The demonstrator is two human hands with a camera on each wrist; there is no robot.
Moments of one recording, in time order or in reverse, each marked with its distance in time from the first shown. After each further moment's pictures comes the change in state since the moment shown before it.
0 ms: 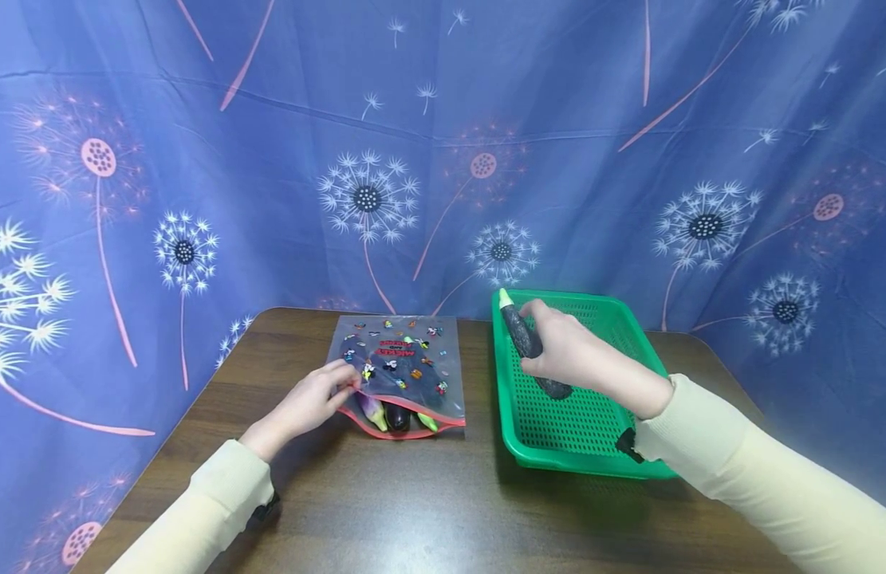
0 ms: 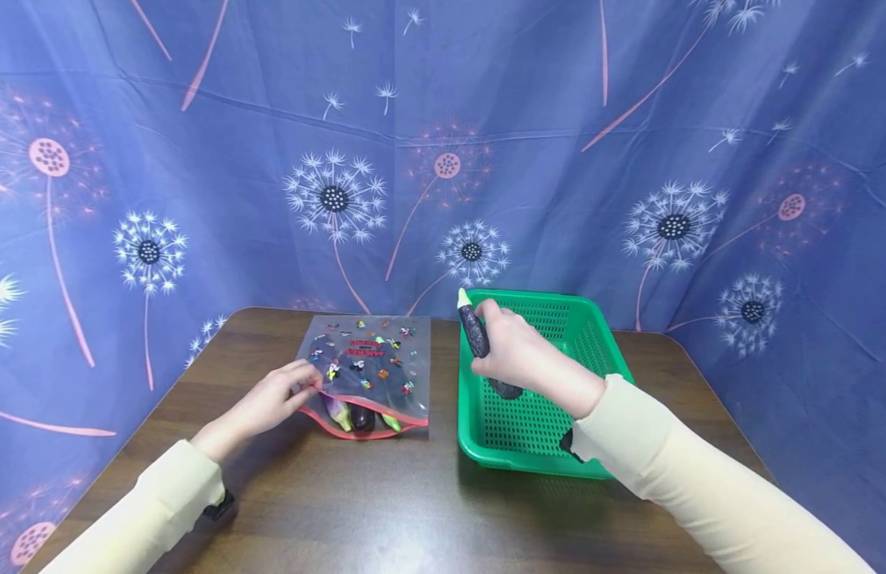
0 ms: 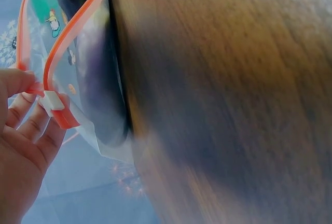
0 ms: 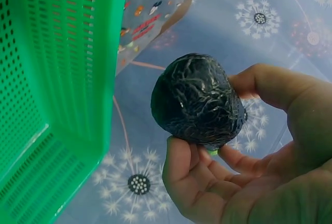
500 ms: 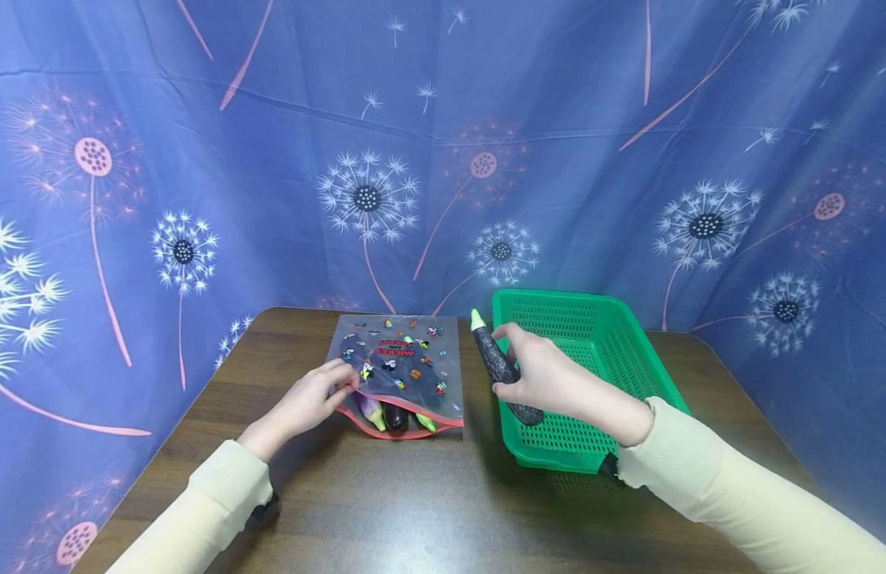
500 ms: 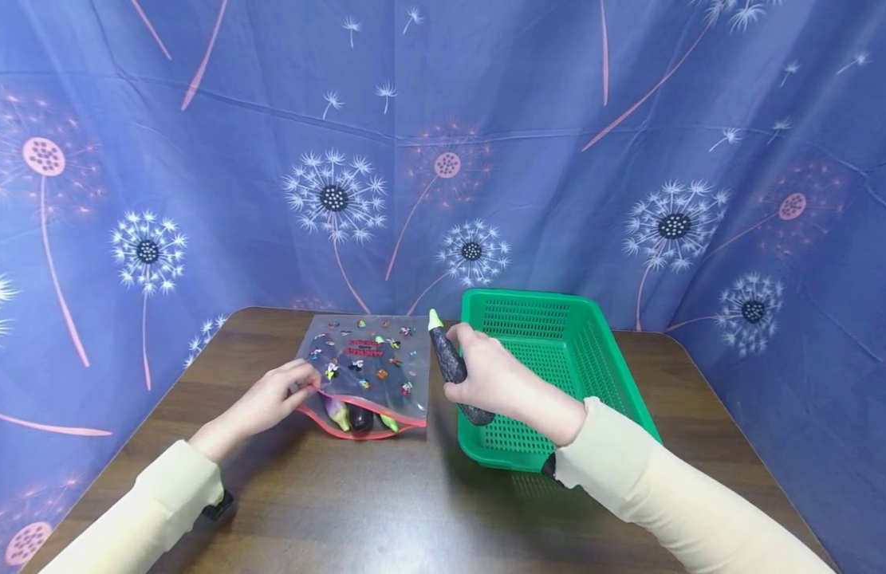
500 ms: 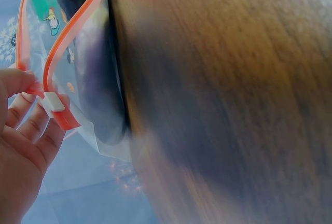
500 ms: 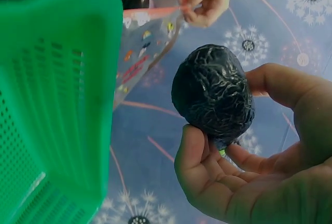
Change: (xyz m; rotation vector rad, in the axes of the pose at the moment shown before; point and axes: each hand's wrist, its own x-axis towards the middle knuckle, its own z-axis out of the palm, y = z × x) left_hand -0.001 -0.002 -0.002 0.008 -0.004 -0.024; right_hand -0.007 -0.016 0.033 0.085 0.011 -0.096
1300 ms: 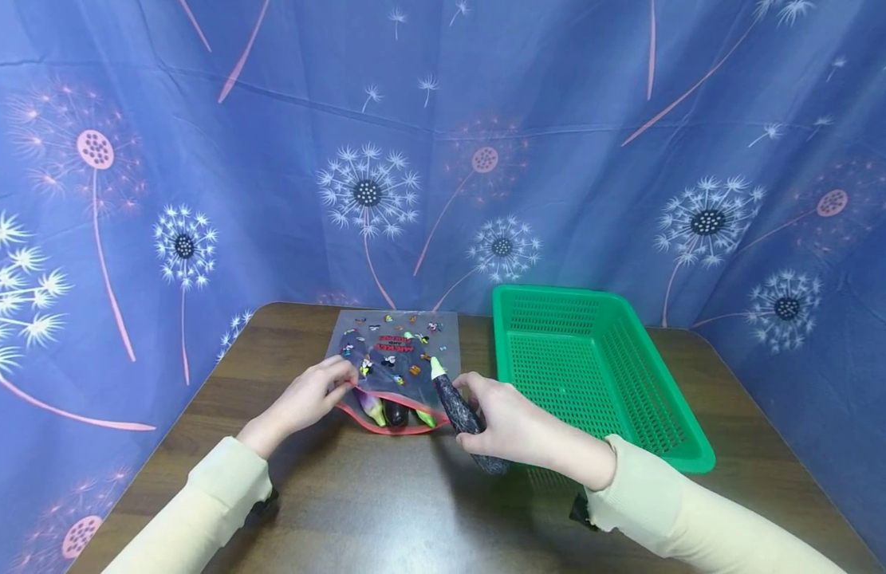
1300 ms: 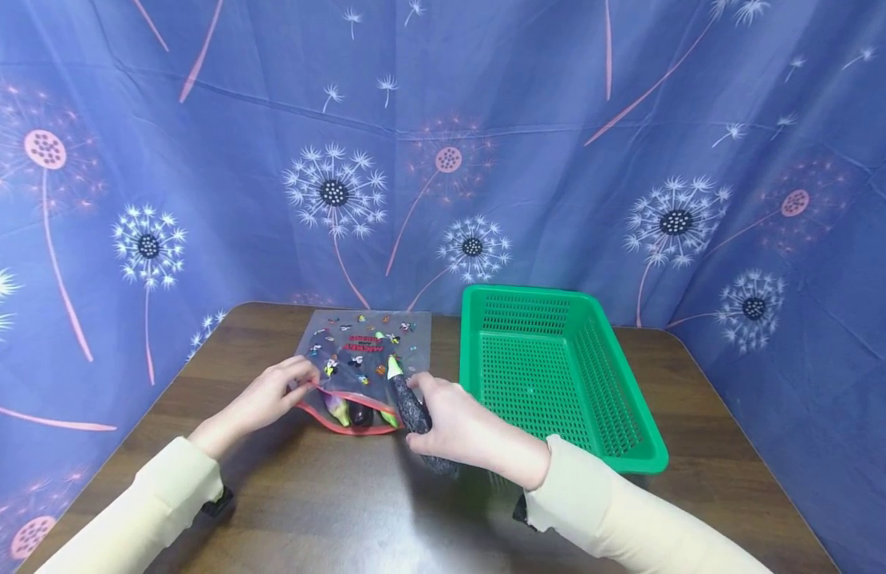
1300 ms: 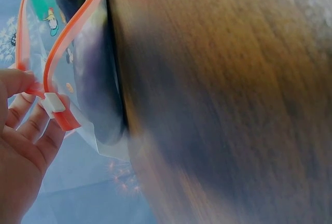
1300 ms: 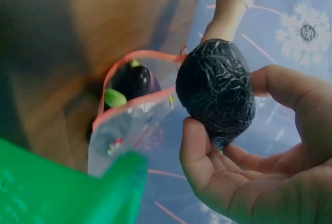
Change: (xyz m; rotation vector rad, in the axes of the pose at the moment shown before) left_hand -0.003 -0.001 0.000 -0.001 -0.008 -0.014; right_hand -0.016 -0.014 0.058 0.144 -0.111 -0.132
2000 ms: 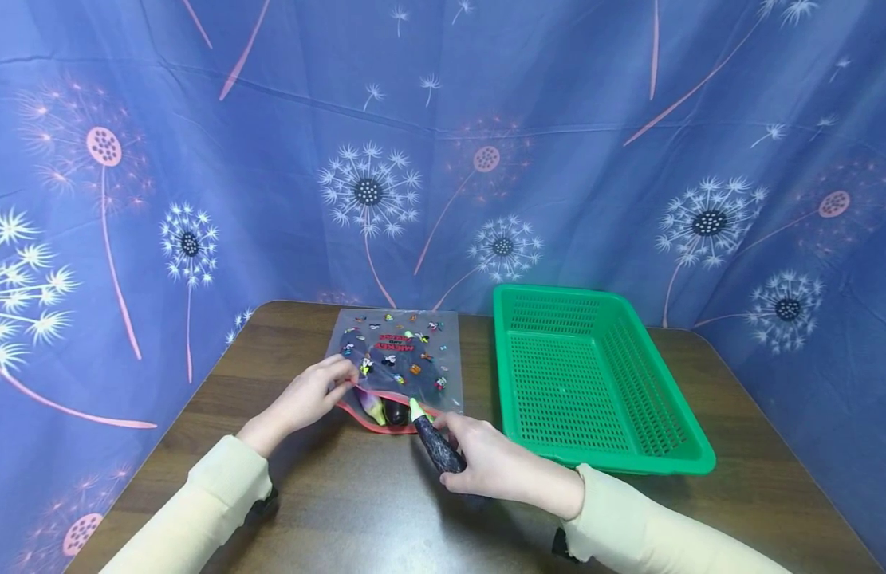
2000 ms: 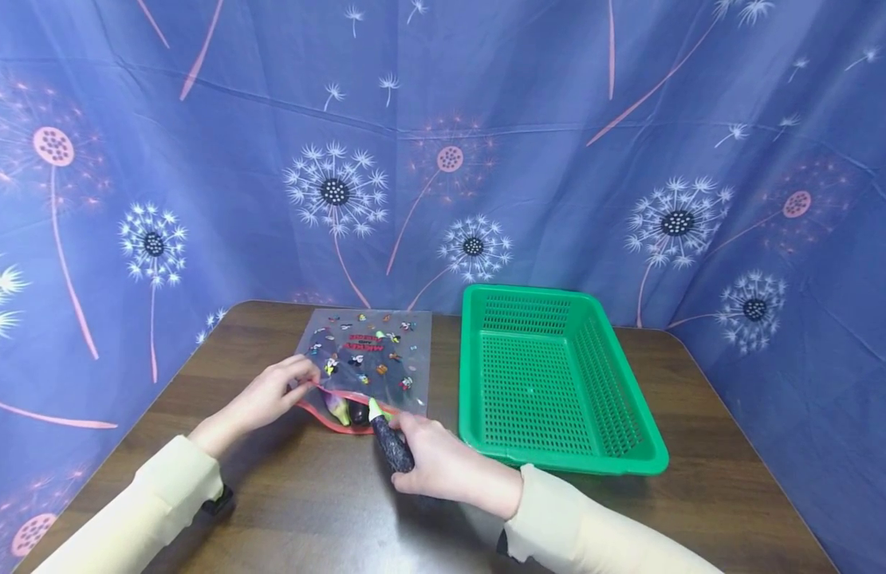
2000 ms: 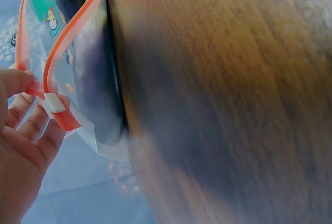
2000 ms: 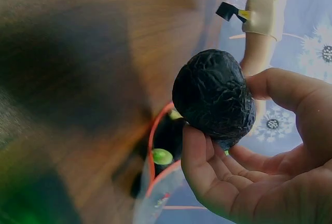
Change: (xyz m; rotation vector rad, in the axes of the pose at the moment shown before) left_hand 0.000 0.004 -0.001 0.010 -0.001 -0.003; right_hand -0.001 0.012 0.049 -0.026 -0.056 -0.044
